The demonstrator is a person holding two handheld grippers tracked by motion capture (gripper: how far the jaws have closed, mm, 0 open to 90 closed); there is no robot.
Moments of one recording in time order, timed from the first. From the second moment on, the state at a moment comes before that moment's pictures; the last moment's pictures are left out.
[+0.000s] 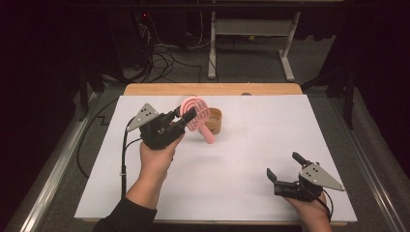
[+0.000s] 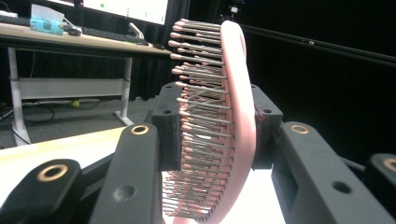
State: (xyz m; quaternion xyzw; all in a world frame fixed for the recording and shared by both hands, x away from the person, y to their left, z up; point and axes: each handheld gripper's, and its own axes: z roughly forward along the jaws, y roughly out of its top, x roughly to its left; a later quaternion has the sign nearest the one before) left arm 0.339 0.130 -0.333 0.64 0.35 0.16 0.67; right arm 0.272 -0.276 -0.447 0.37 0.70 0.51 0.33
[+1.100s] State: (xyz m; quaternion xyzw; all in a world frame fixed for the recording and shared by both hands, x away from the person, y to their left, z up) left arm 0.371 0.117 -0.314 0.63 0.35 0.18 0.67; right arm 0.270 -0.278 -0.447 0.38 0.69 0.52 0.33
